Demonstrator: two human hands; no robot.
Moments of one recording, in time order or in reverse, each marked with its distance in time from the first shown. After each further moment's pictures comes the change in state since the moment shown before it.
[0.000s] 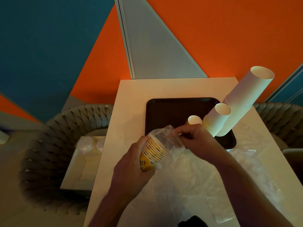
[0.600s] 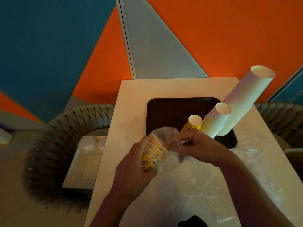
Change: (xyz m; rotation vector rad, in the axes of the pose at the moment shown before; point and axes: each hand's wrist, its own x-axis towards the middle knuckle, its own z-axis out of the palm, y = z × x) left_hand -0.005 0.005 0.000 -0.009 -0.014 0.015; right_hand -0.009 -0.008 -0.006 0.115 -0.280 0.018
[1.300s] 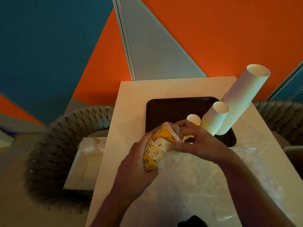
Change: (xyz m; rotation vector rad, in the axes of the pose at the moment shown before) left_hand 0.001 0.014 0.000 -0.027 -0.001 0.030; right_hand -0.003 0.007 -0.005 -0.023 0.155 -0.052
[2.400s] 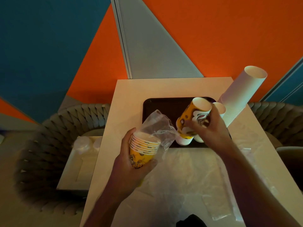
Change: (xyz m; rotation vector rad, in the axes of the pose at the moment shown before) left_hand 0.004 0.000 -0.007 -0.406 0.083 -0.121; right_hand 0.007 0.009 -0.023 0.002 0.558 0.001
